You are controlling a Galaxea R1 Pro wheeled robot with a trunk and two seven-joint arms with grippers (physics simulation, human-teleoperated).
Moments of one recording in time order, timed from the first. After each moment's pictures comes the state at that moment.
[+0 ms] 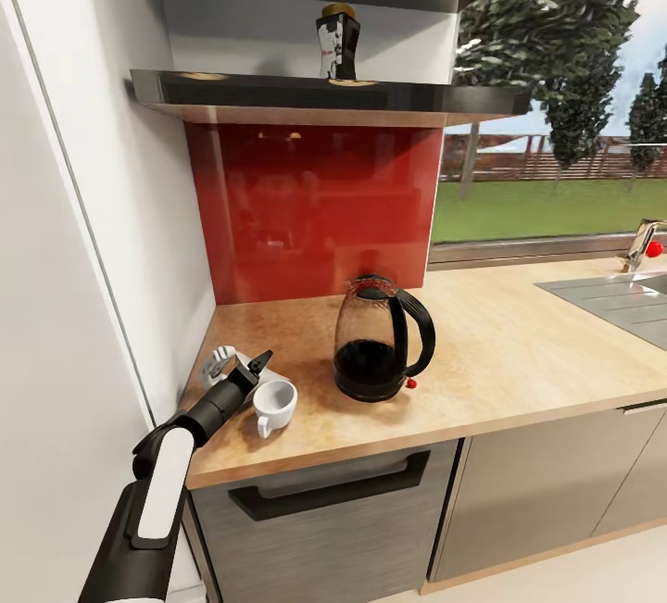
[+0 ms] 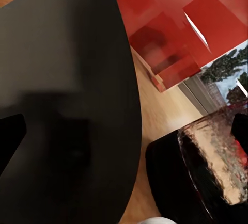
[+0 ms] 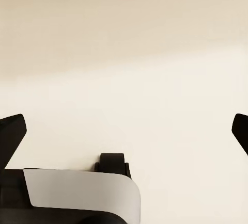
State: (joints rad) left arm -0.40 -0.17 0.19 -1.44 0.69 0.58 -0.07; right arm -0.08 -0.04 0.00 -0.29 0.03 -0.11 0.00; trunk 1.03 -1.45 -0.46
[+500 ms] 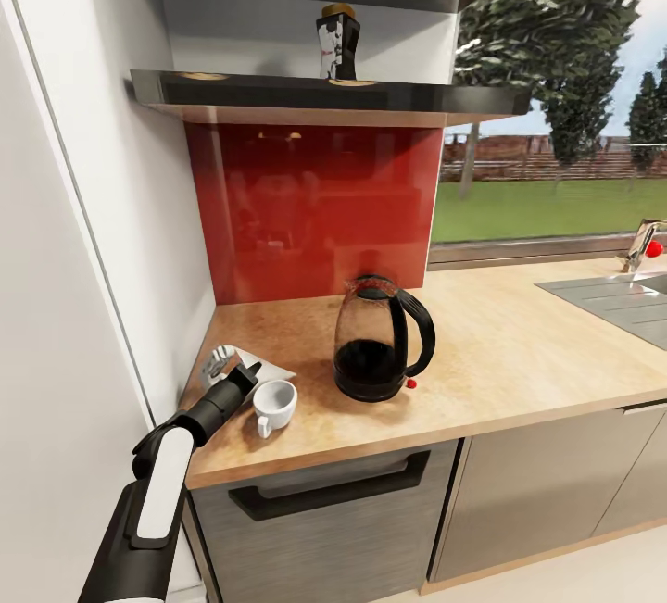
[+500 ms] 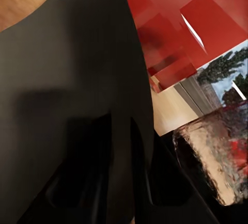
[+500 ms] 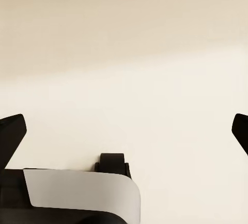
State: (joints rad) left arm -0.40 -0.17 0.19 -1.44 0.71 0.58 -0.07; right arm -0.08 -0.04 0.00 -0.29 0.03 -0.11 0.00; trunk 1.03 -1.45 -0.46
